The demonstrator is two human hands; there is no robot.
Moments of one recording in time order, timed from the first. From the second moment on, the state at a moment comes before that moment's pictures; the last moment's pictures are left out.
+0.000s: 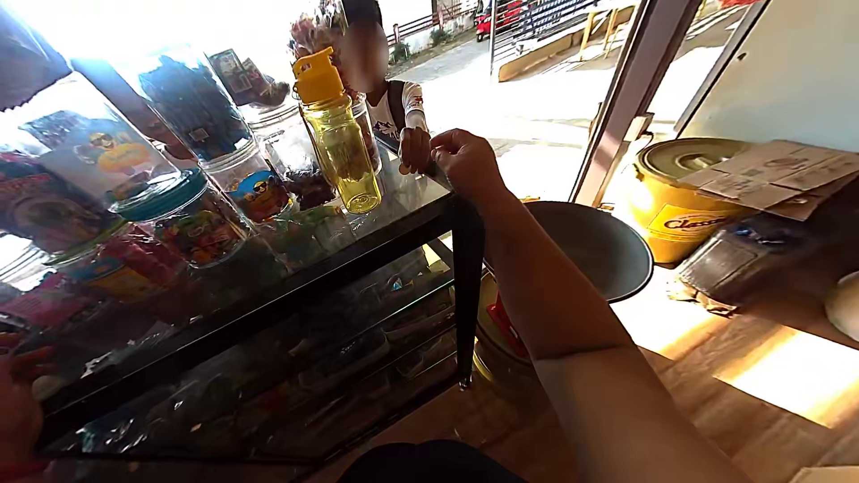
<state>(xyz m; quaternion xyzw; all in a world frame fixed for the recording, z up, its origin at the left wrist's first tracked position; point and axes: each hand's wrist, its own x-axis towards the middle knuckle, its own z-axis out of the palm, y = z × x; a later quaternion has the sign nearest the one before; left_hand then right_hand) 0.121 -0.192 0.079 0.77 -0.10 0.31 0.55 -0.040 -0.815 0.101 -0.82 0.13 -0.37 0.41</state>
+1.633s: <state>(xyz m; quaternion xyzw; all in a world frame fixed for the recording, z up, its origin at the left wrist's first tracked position) 0.090 -0.222 0.094 0.81 -0.03 0.35 0.47 0.100 -0.750 0.334 -0.89 0.11 -0.39 0.20</state>
